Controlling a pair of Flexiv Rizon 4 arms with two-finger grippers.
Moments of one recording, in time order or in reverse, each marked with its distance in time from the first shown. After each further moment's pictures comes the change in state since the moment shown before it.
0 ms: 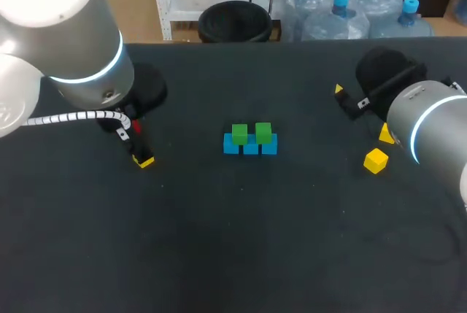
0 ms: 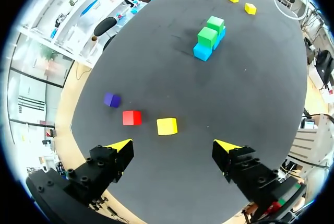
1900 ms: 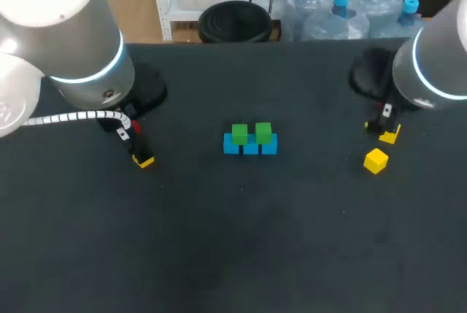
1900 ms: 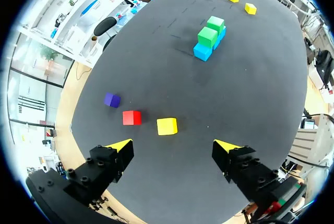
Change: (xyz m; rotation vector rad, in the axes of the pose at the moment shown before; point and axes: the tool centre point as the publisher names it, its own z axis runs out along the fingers) left arm 0.000 0.000 0.000 0.000 0.001 0.000; right arm 0.046 -0.006 -0.040 -0.340 0.462 -0.548
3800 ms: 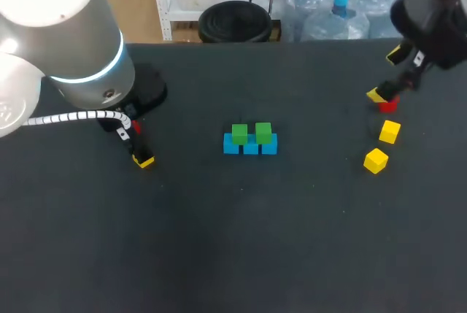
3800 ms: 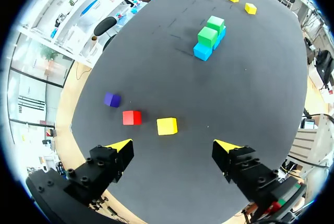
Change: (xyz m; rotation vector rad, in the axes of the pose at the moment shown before) left arm 0.000 0.000 0.000 0.000 0.001 0.000; right arm -0.019 -0.016 -0.059 -0.357 -0.203 0.173
